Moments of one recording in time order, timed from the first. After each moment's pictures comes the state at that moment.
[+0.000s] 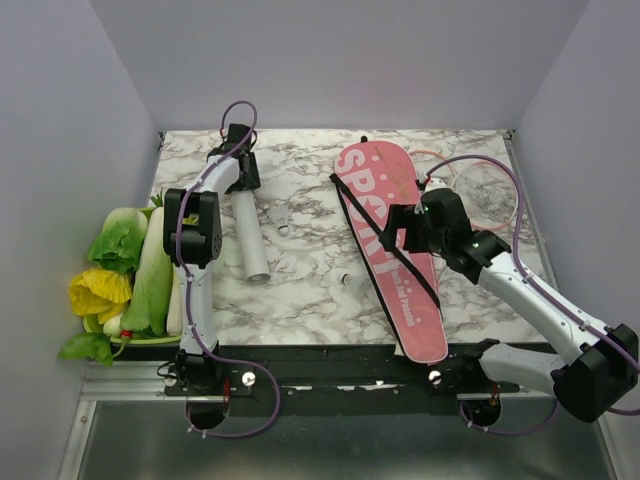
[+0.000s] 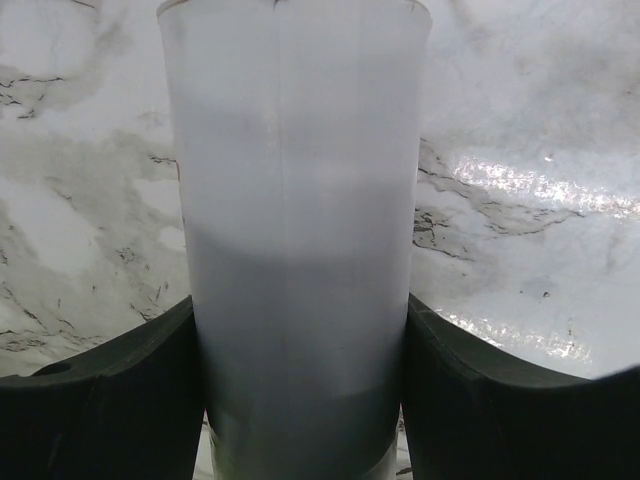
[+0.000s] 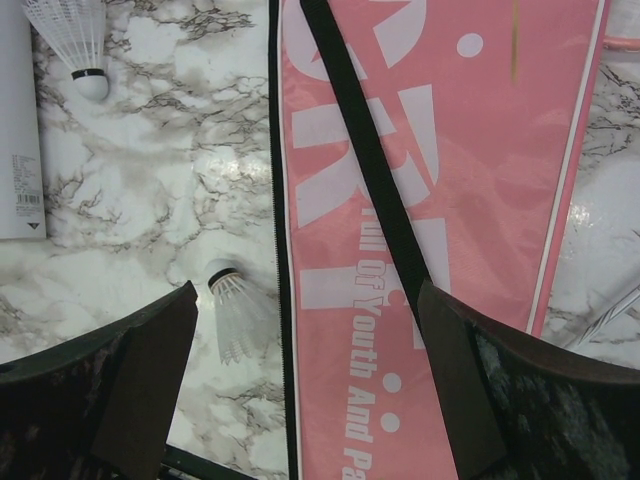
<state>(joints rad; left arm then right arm) -0.10 2.28 1.84 -0.57 -0.24 -0.29 0.54 1.14 0.93 -0.46 0.09 0.41</state>
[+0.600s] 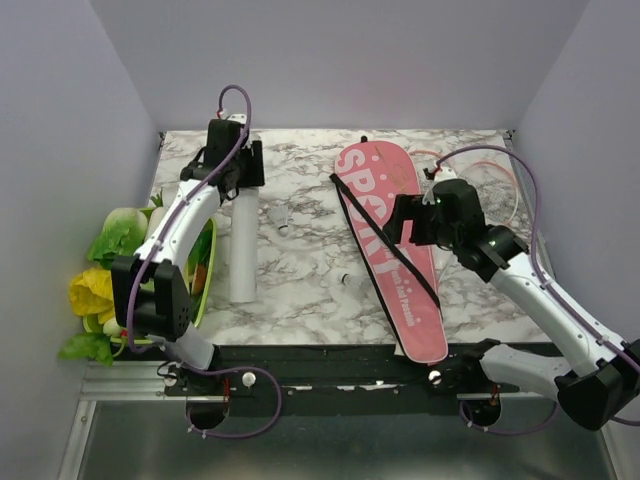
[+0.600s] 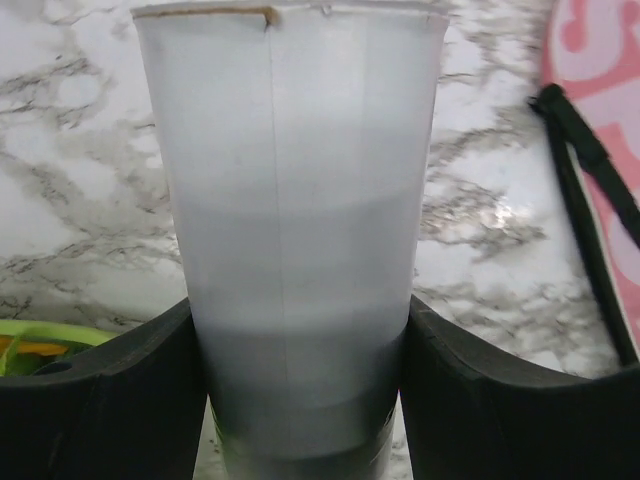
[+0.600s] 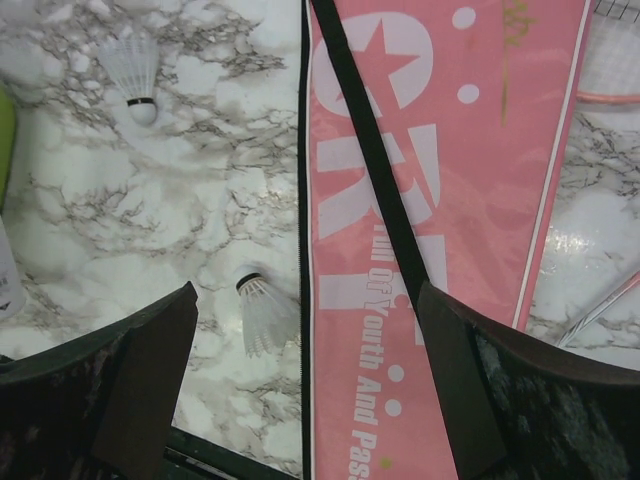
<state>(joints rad) -0.17 1.66 1.45 -0.50 -0.07 -0.19 0.54 1.10 1.02 -0.54 0.08 0.39</state>
